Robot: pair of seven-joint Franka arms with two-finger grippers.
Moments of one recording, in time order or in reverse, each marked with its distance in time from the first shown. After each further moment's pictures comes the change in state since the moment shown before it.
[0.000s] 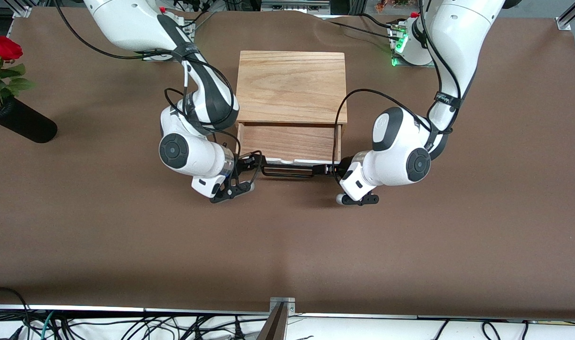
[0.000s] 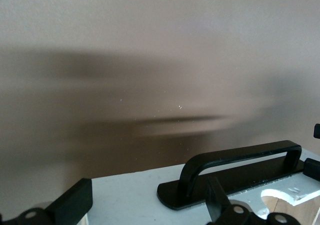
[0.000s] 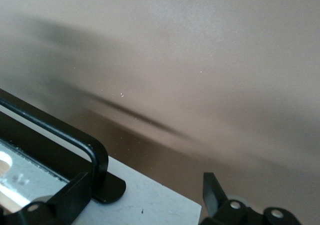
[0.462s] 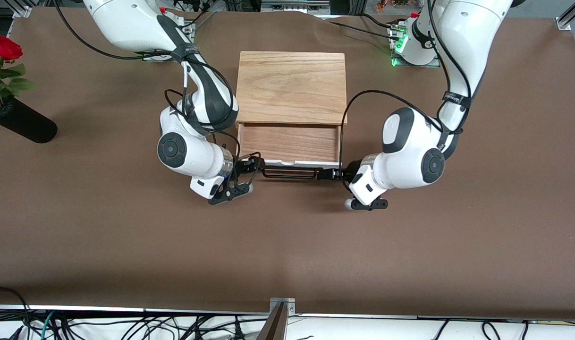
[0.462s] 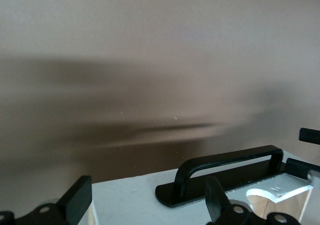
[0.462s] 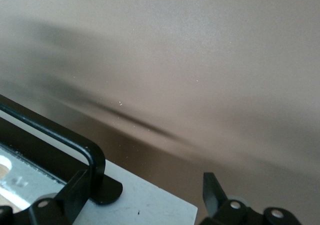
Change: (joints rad) left arm 0.025 -0.002 -0.005 0.026 0.000 0.012 0.006; right arm -0.012 -0.004 0.000 -0.004 0.000 0.038 0.000
